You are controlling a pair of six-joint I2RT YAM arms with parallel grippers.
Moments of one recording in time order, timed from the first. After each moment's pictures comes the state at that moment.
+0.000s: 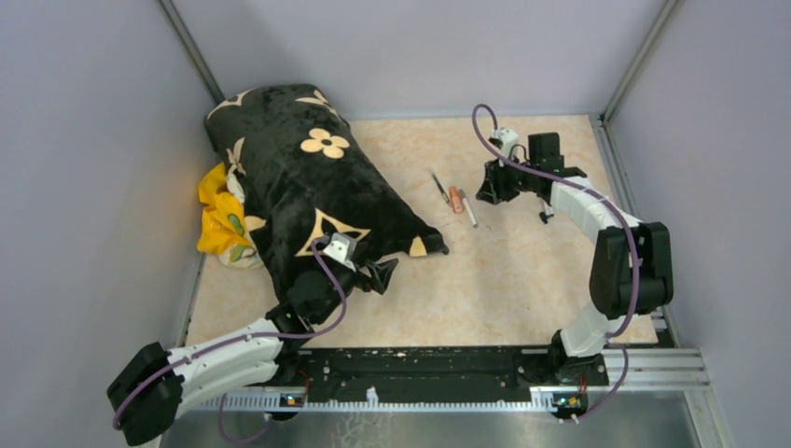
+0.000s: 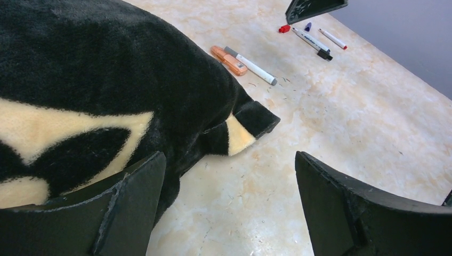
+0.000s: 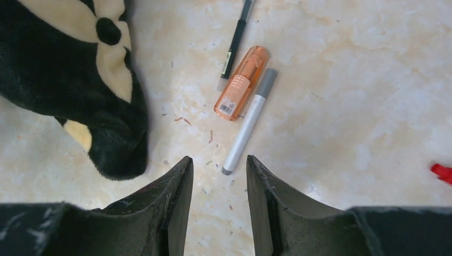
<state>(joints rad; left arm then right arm) -0.90 0.78 0.13 0.64 -0.27 -0.22 0.17 1.66 1.16 -0.29 -0.56 -0.19</state>
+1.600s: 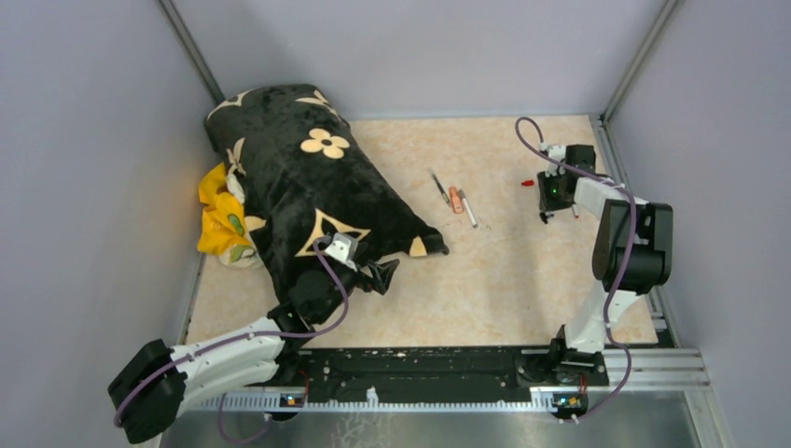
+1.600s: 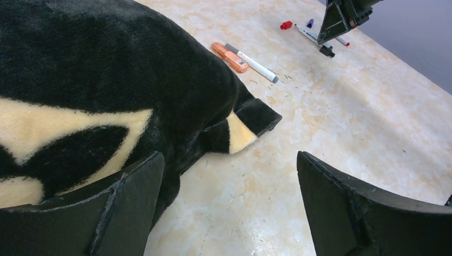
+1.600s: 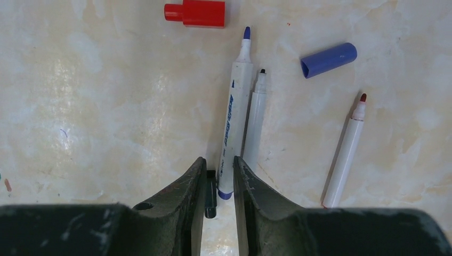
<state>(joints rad) -0.90 0.80 0.13 0.65 -0.27 -0.22 -0.11 1.82 1.14 -0.30 -0.15 -0.27</state>
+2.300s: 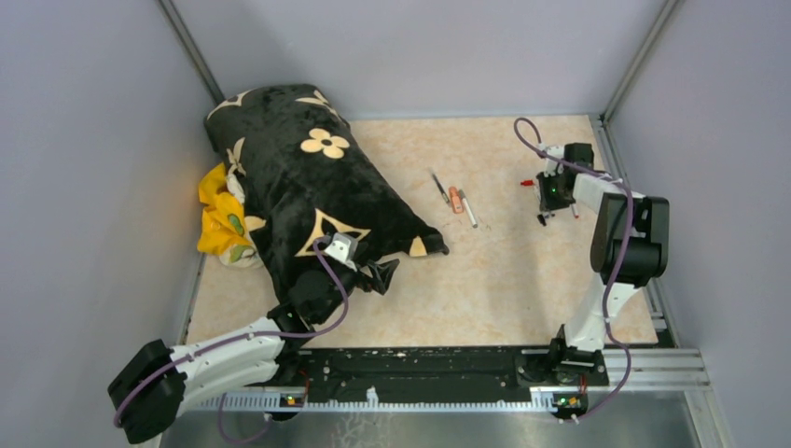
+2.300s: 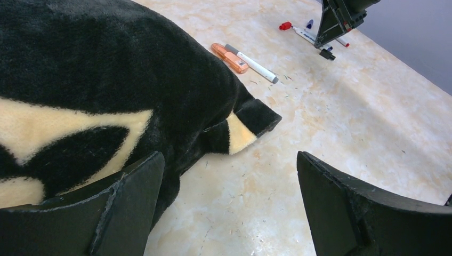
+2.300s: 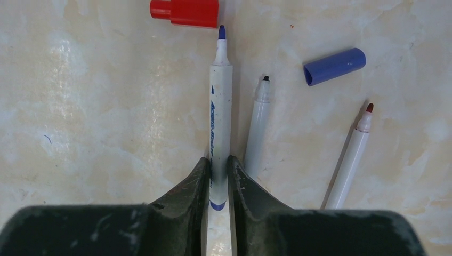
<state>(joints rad) -0.90 0.80 0.13 0.65 -0.27 -0.22 -0.12 1.87 1.19 -0.34 -0.15 -0.30</state>
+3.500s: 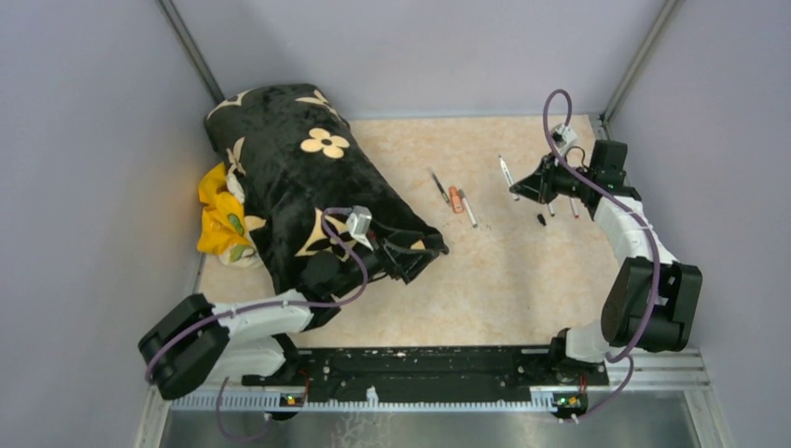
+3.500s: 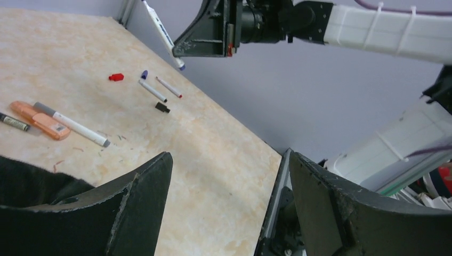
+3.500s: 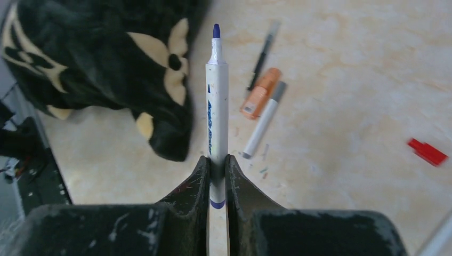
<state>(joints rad) -0.90 1.13 0.30 1.08 0.13 -0.61 -0.16 1.45 1.04 -0.26 -0.97 -0.18</state>
